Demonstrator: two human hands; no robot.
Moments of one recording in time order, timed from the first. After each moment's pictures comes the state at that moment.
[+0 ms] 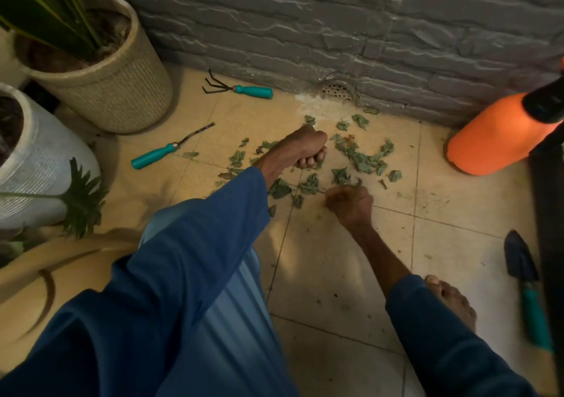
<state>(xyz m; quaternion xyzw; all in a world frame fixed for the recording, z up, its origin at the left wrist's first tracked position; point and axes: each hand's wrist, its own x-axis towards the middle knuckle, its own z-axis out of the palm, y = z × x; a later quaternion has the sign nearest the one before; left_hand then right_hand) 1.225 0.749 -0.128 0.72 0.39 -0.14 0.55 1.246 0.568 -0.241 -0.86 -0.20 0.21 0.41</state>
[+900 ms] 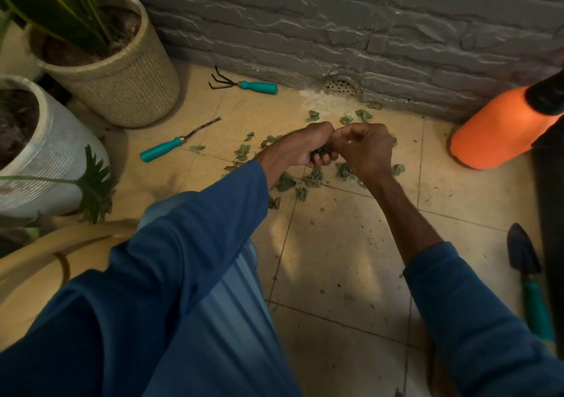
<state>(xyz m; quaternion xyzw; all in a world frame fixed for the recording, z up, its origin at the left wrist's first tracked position) 1.214 0.735 -0.118 0.61 0.39 -0.19 0.66 1.270 0.608 -0.133 -0.82 -0.27 0.12 0.49</state>
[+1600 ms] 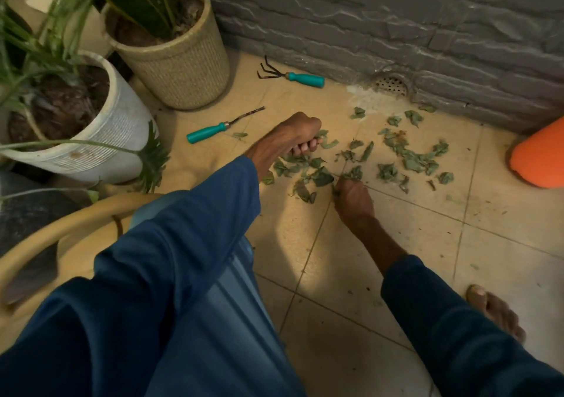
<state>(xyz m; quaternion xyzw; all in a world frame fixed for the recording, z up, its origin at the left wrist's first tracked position) 1.137 0.799 -0.114 0.69 0.49 -0.11 0.53 1.199 0.621 -0.273 -0.88 -0.41 0.17 0.18</state>
